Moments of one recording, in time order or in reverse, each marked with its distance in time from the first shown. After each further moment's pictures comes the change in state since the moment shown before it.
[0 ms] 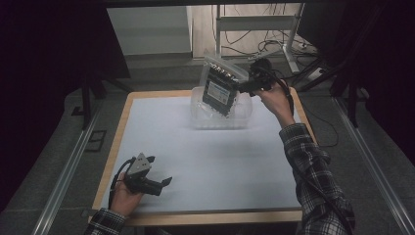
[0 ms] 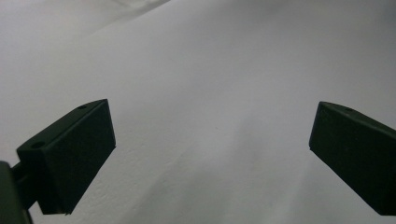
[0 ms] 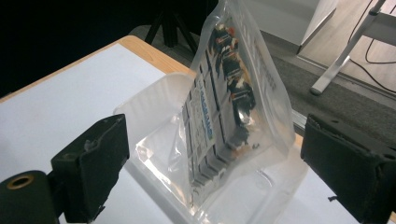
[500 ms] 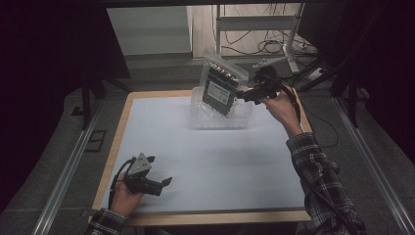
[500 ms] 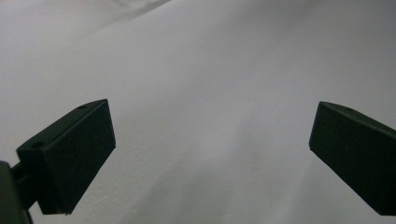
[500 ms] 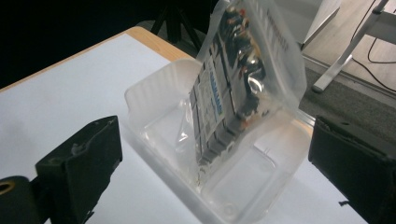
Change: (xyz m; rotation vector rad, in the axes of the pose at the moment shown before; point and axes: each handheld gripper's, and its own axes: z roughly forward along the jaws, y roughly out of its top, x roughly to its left) left arm -0.001 0.000 0.000 0.004 0.003 0.005; right arm 0.009 -0.019 -0.019 0.004 0.010 -0.018
